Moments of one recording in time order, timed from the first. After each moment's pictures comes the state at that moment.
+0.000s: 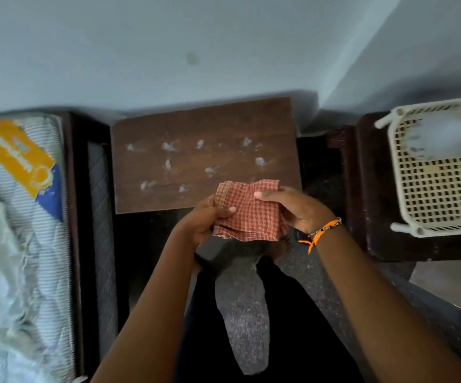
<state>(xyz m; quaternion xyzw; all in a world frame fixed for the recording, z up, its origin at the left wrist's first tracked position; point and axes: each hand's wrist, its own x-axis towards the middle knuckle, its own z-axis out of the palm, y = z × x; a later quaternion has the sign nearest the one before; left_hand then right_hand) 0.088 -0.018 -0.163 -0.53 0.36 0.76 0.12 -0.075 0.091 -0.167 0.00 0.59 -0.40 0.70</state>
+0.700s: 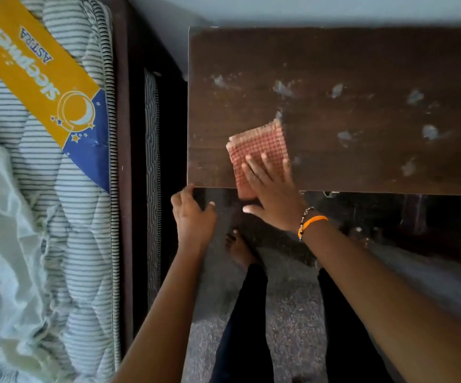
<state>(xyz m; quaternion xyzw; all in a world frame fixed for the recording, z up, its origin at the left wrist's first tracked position) 0.339 -0.157 -0.334 -0.69 0.55 0.46 0.05 0.183 -0.091 -0.384 -0.63 0.72 0.02 0.28</state>
